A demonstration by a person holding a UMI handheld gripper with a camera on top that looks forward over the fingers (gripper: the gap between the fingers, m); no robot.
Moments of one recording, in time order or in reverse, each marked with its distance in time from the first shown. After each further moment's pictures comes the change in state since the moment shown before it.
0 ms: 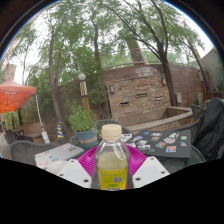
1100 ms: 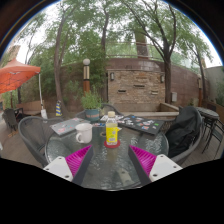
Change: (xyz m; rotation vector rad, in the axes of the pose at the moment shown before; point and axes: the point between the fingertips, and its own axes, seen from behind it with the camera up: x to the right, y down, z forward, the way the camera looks) arm -0.023 0.009 -0.292 -0.177 0.064 -0.156
